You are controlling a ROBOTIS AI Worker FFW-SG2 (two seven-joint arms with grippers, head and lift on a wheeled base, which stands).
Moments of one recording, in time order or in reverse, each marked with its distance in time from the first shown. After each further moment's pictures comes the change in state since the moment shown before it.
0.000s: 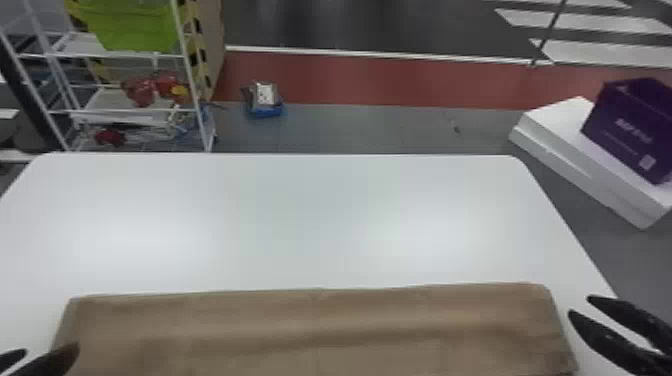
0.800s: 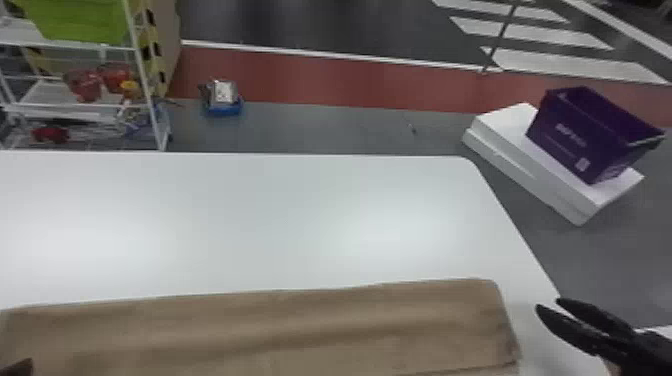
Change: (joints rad) left arm -0.030 0.000 -0.107 0.078 -0.100 -0.045 0.106; right arm -0.096 -0.012 -0.077 0.031 0.162 0.186 -0.025
